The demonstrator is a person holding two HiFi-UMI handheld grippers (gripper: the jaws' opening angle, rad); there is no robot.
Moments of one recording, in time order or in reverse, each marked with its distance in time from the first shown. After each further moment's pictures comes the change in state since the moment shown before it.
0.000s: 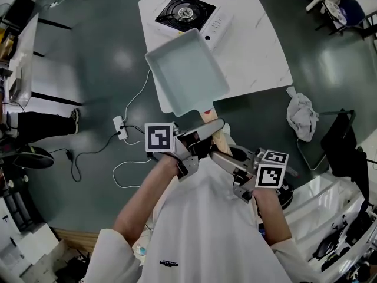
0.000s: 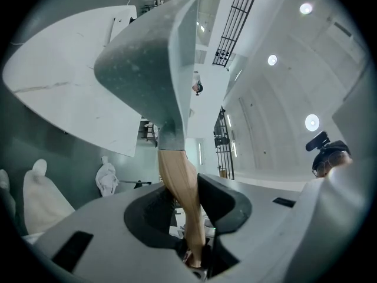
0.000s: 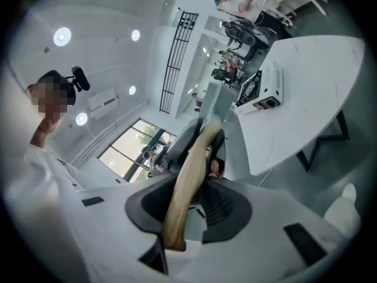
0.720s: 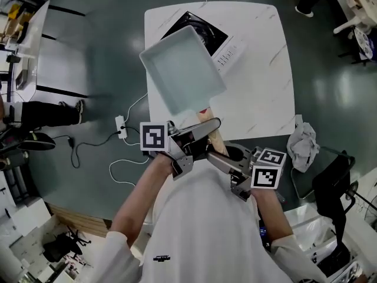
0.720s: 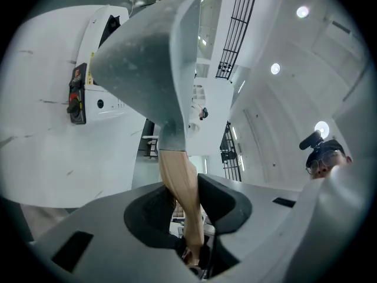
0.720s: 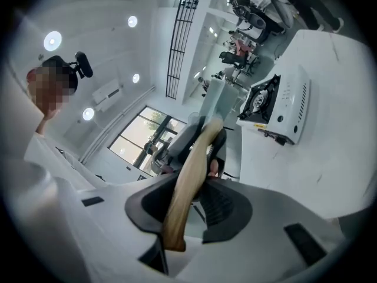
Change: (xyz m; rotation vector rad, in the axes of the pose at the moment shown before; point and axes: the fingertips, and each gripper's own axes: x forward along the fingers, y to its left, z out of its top) left arm 0.104 0.031 0.209 -0.021 -0.139 0.051; right arm 0.037 -0.098 0.208 -0.027 0.195 0.087
